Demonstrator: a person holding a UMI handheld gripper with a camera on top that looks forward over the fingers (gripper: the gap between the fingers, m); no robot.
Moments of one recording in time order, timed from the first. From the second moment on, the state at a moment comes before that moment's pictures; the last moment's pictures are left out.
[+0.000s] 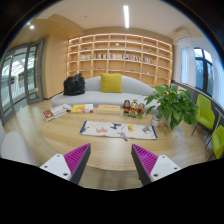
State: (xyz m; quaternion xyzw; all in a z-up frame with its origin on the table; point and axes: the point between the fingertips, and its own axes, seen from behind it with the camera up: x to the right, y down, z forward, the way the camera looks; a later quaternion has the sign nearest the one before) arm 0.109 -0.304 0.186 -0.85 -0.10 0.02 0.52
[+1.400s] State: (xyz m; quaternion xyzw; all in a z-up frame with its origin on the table) arm -0.137 -0.031 -0.009 -0.90 -0.14 0.07 0.41
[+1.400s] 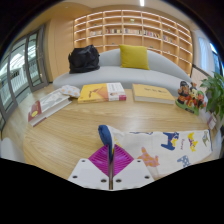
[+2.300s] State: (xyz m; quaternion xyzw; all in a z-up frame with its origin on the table) arm 0.196 -0.012 0.079 -0.87 -0.01 -0.05 0.49
